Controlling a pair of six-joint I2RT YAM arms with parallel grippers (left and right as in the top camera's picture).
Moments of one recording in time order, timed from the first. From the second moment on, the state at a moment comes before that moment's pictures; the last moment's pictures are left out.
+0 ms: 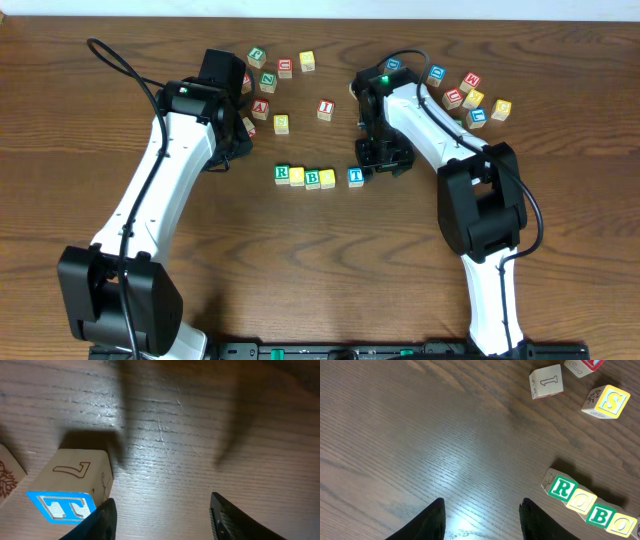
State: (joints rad) left arm -0.20 1.71 1.48 -1.14 -0.19 -0.62; right arm 0.42 2.30 1.85 -1.31 -0.07 0.24
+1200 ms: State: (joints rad) left arm -0.02 1.57 1.58 -1.12 -0.19 -0.53; right arm 0.51 2.30 2.16 -1.11 -0.11 0.27
